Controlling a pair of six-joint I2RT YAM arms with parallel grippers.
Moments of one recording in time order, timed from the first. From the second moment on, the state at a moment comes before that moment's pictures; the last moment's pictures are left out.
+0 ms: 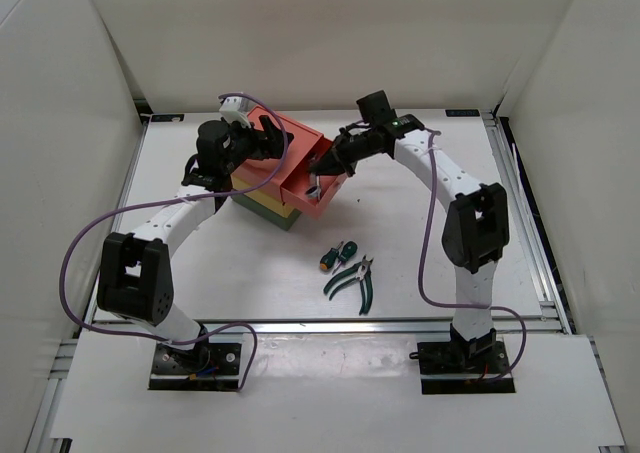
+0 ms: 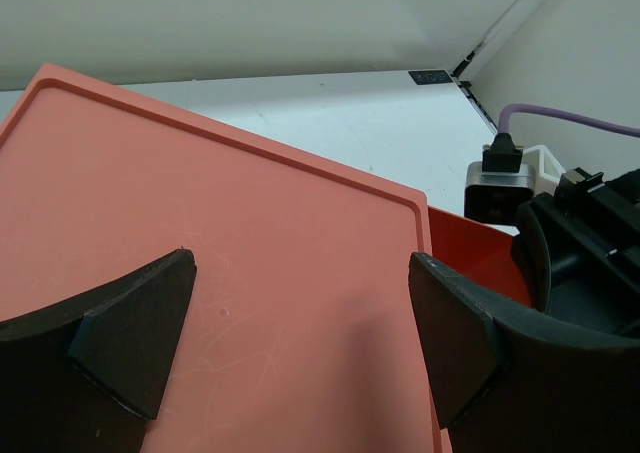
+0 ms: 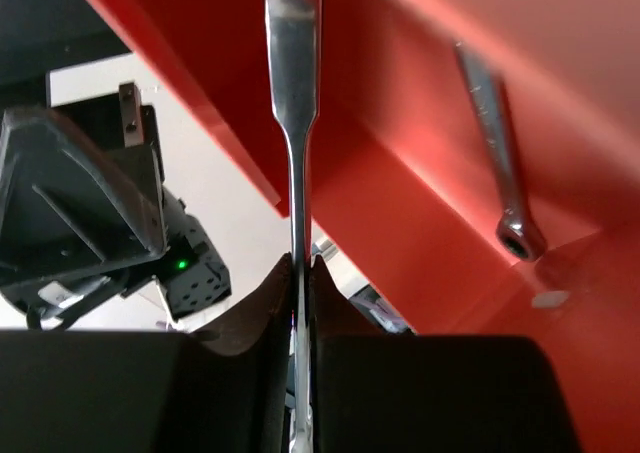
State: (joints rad) left arm -0.25 1.56 1.09 0.35 0.30 -0.36; right arm 0.49 2.01 1.86 -0.74 -0.87 1.21
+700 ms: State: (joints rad) left arm -0.25 1.56 1.09 0.35 0.29 -0.35; right arm 0.43 2.00 1.93 -0.53 -0.91 1.28
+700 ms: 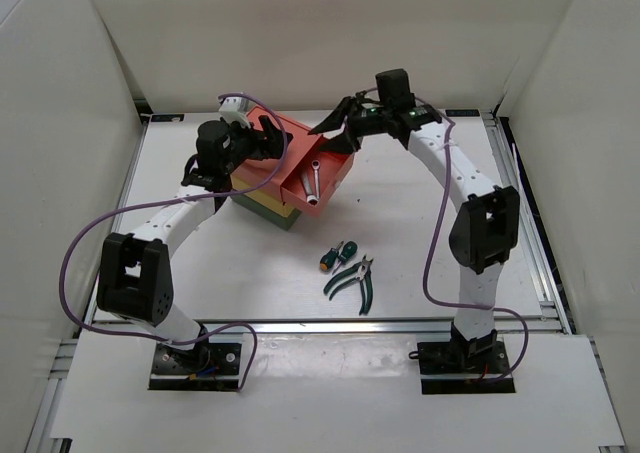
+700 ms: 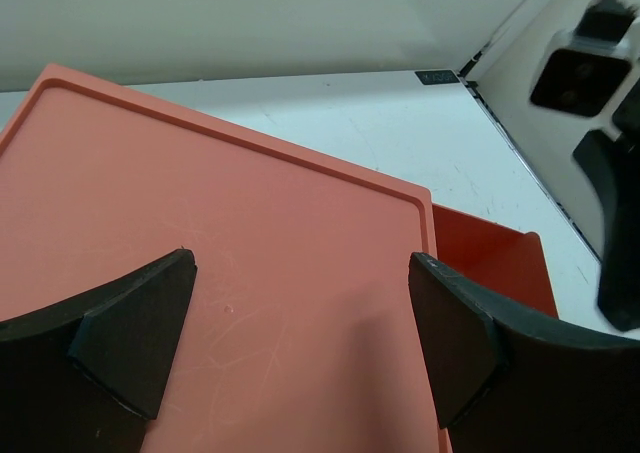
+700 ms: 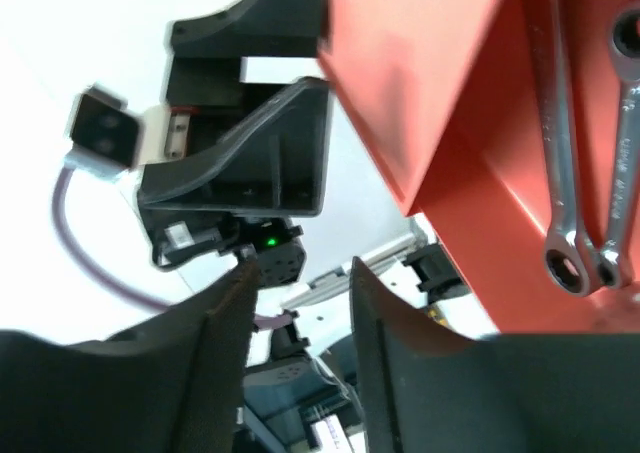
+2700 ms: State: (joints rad) left arm -0.26 1.55 1.05 0.39 0.31 -0.33; right arm 0.50 2.10 1.82 -0.44 -0.82 0.78
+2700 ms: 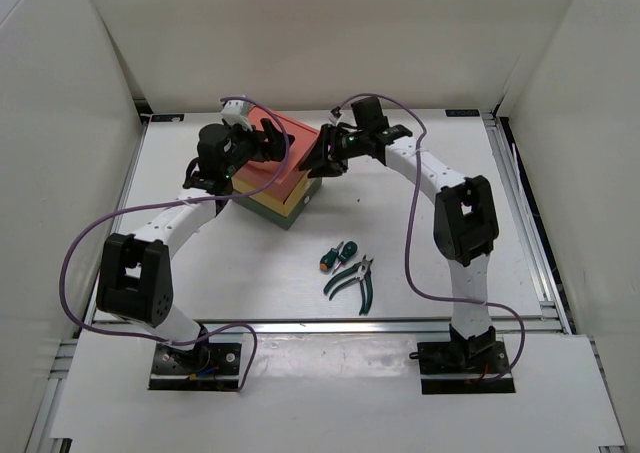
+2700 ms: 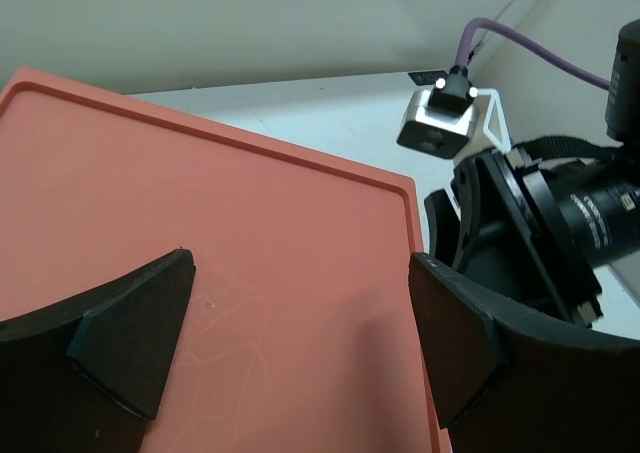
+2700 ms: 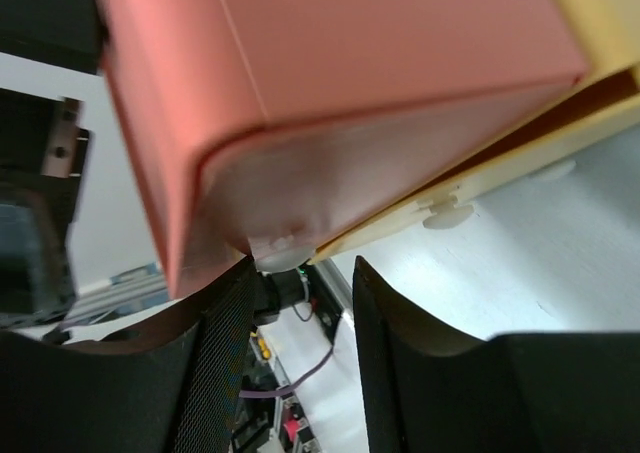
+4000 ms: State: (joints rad) left arm -0.27 1.55 1.05 0.38 0.31 -0.30; right arm 0.43 2.12 1.47 0.39 -1.05 1.11
